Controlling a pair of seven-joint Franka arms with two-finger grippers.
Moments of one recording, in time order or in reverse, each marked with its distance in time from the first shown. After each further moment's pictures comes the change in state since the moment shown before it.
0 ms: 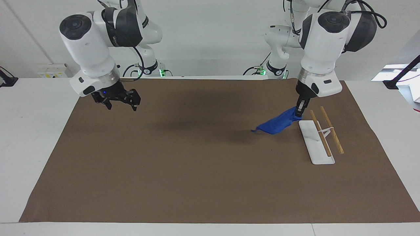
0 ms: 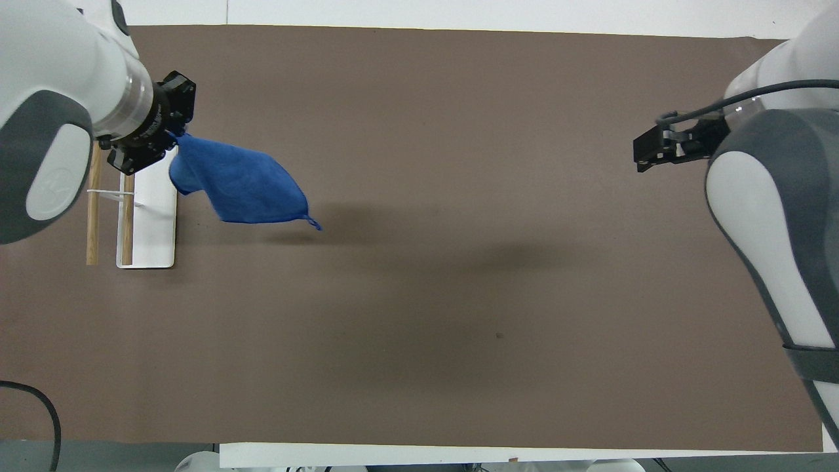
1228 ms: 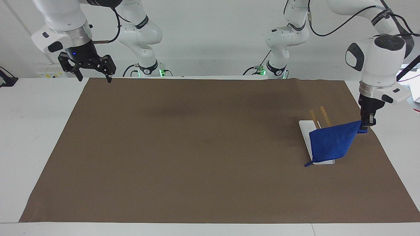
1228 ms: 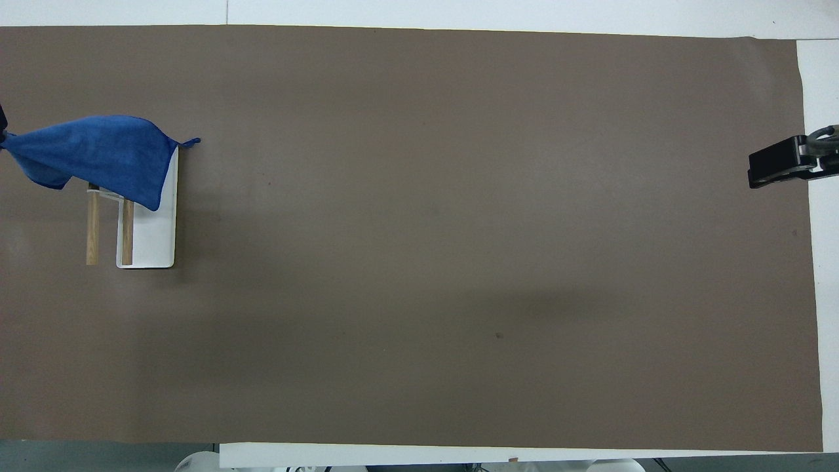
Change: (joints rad) left arm 0.408 -0.140 0.005 -0.446 0.133 0.555 0.092; right arm -0.067 -0.077 0.007 0.079 -0.031 -0.123 -0.133
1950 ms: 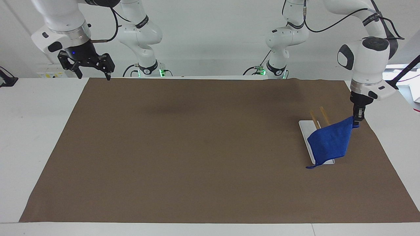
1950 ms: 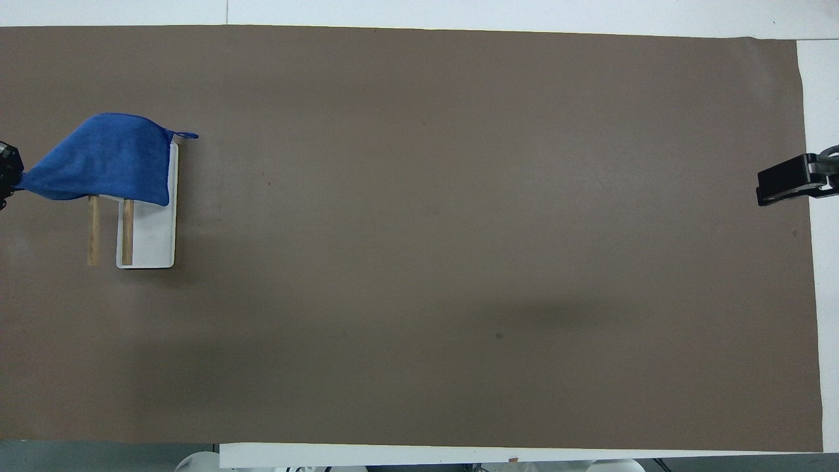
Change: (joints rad) left arm 0.055 -0.099 -0.002 -0.224 0.001 0.115 0.149; right arm 0.000 -0.035 -0.022 -0.048 0.000 -0.019 -0.015
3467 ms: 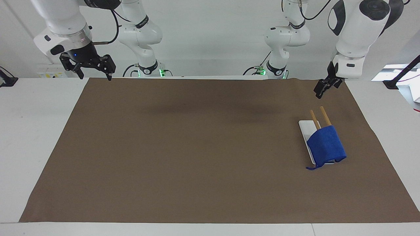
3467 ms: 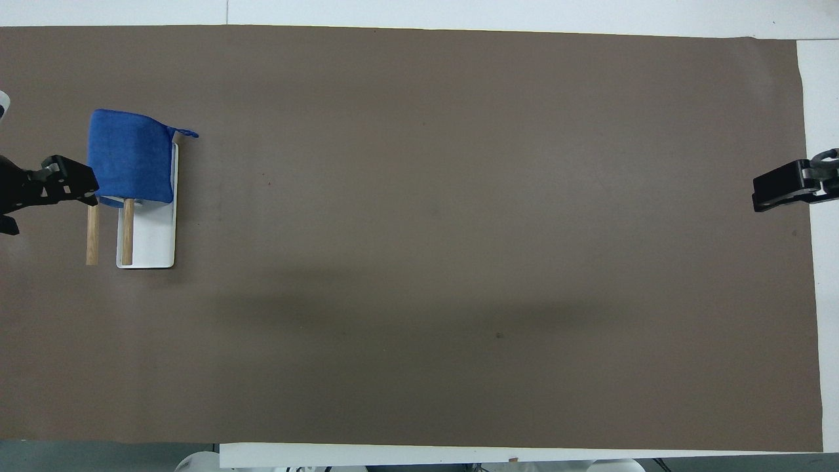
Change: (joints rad) left arm -0.268 0.016 -0.010 0.473 -0.167 -0.837 0.657; right arm 0.001 -0.001 0.001 -0.010 0.000 -0.013 0.000
